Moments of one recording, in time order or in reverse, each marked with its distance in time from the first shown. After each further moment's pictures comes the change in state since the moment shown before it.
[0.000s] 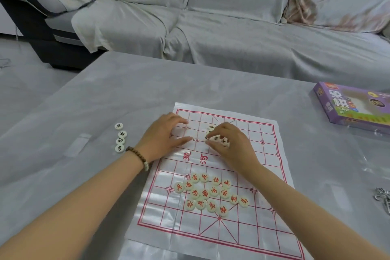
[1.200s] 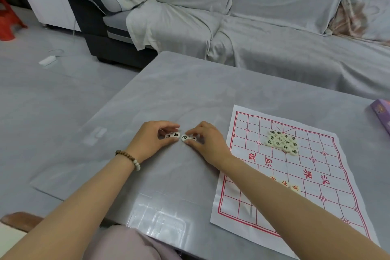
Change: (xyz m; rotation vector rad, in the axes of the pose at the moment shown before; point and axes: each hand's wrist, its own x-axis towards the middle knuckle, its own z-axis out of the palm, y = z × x) left_hand -0.102 -0.139 -0.069 -0.417 0.190 -0.220; right_hand 0.051 -0.146 0.136 0.070 -0.209 -0.057
